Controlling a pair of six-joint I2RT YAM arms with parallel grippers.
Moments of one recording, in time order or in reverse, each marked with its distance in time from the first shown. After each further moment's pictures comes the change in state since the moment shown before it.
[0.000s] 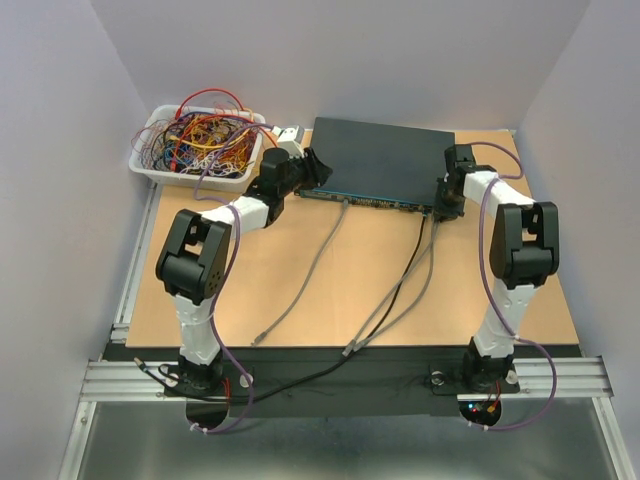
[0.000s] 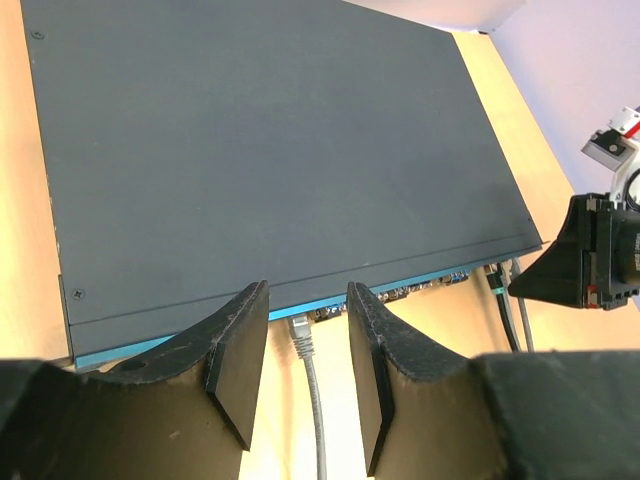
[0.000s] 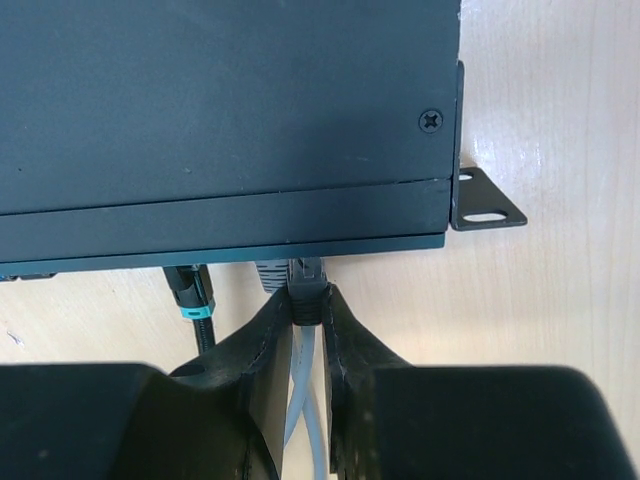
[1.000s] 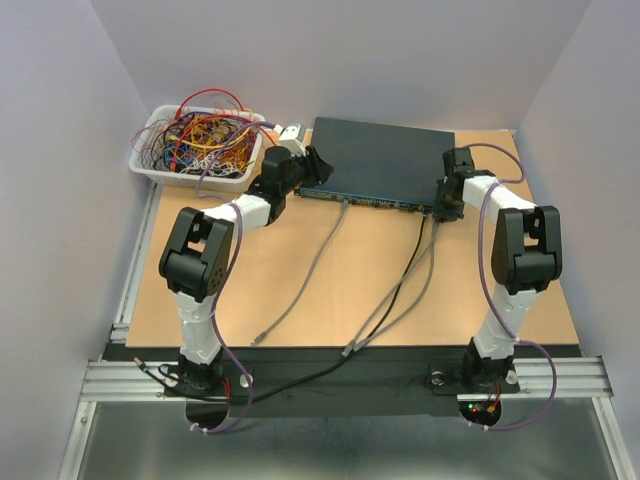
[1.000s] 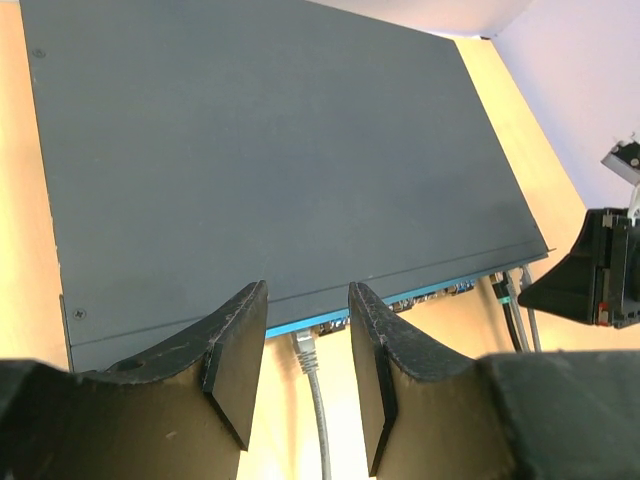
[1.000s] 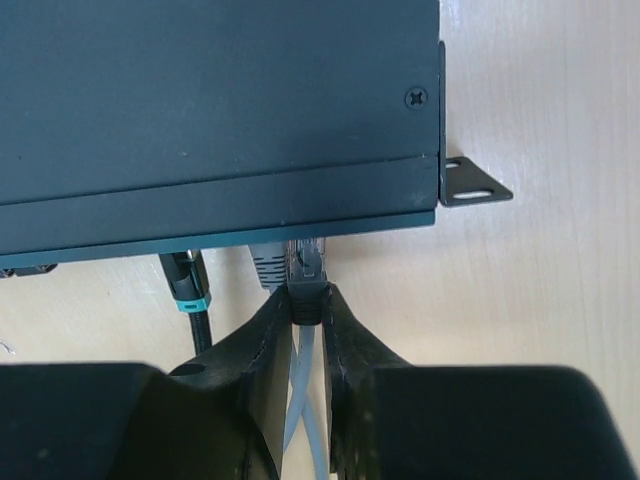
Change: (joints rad) left arm 0.000 0.027 0.034 0.004 -0.005 0.012; right arm 0.016 -0.051 -0.065 0.043 0.069 0.007
